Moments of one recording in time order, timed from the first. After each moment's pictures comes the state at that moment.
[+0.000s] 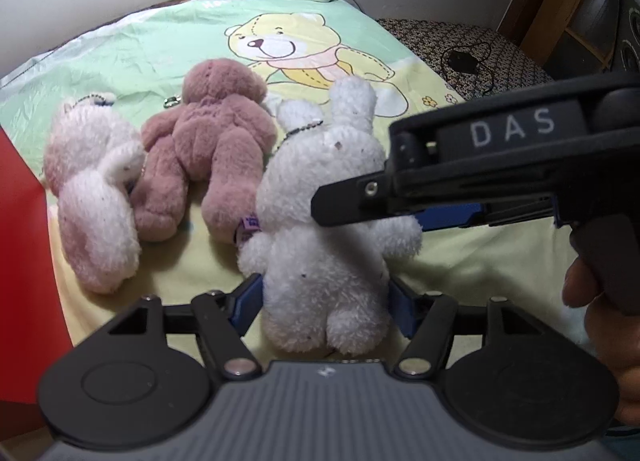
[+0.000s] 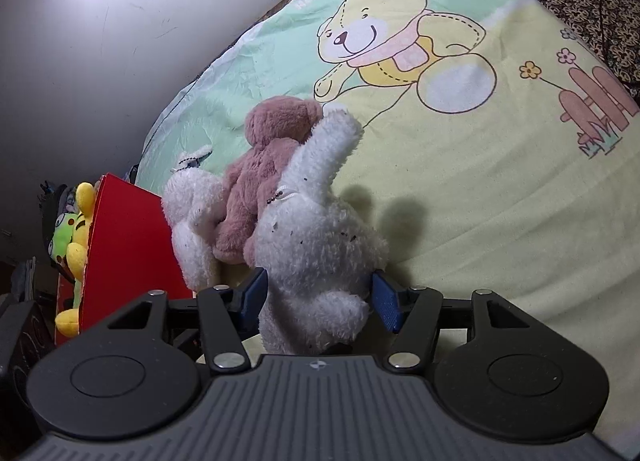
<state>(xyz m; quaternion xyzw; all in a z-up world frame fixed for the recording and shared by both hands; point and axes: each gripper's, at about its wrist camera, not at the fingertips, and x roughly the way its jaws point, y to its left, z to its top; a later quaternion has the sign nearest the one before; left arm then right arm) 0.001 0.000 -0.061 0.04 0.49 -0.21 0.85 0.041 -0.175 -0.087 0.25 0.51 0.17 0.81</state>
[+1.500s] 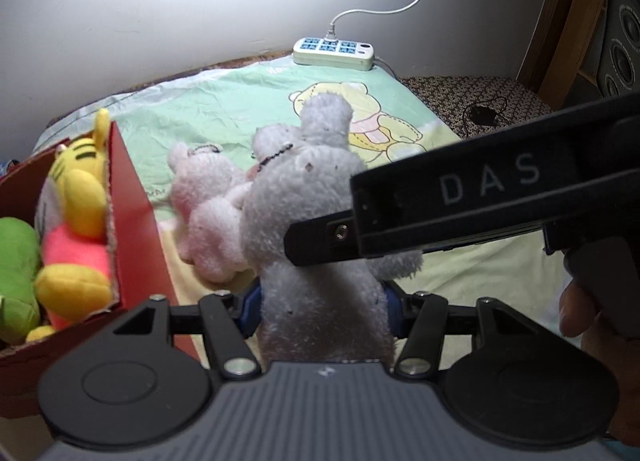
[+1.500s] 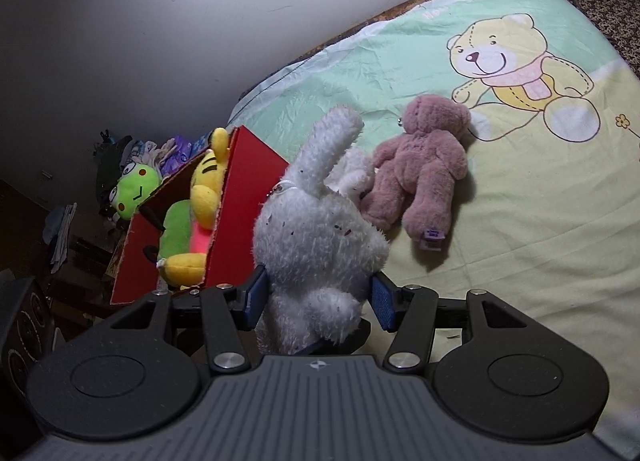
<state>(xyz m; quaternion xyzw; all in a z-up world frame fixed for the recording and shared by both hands) -0.069 0.061 0.016 0.04 0.41 -0.16 0.89 -0.007 -0.102 -0.010 0.21 0.47 0.27 0.81</state>
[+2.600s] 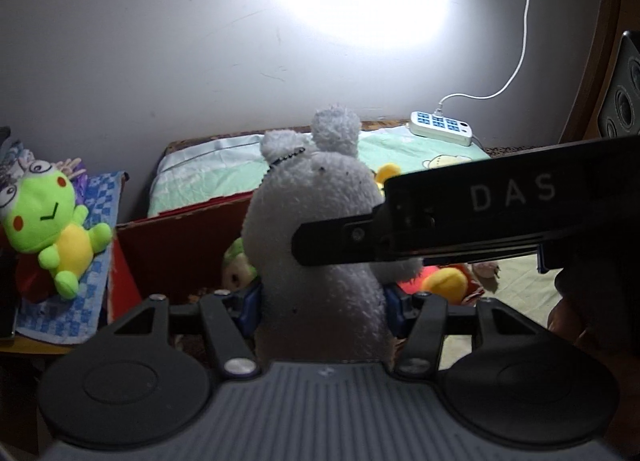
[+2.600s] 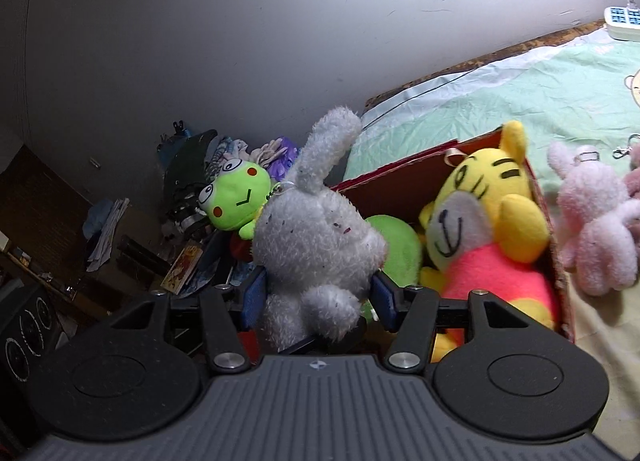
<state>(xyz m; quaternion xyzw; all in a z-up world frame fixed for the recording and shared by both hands) -0.090 0.303 0.058 0.00 0.35 -0.10 0.93 -0.020 0.124 0.034 0.21 0.41 0.33 0.82</state>
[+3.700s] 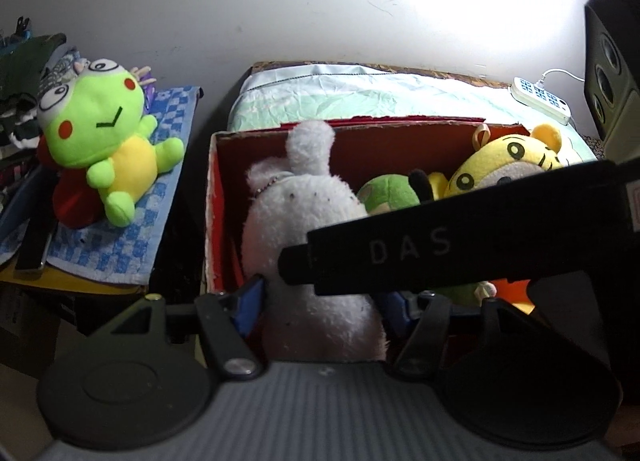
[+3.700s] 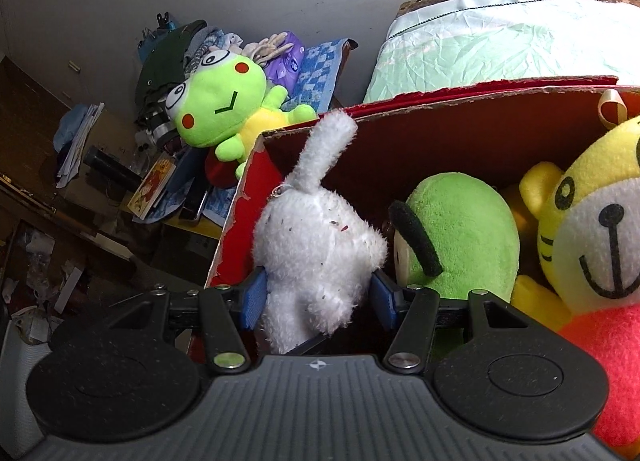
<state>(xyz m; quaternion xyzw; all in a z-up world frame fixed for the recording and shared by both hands) -0.047 0.372 0.001 -0.02 0.43 -0.01 0.90 0.030 0.229 -0.024 0.10 0.51 0.37 0.77</state>
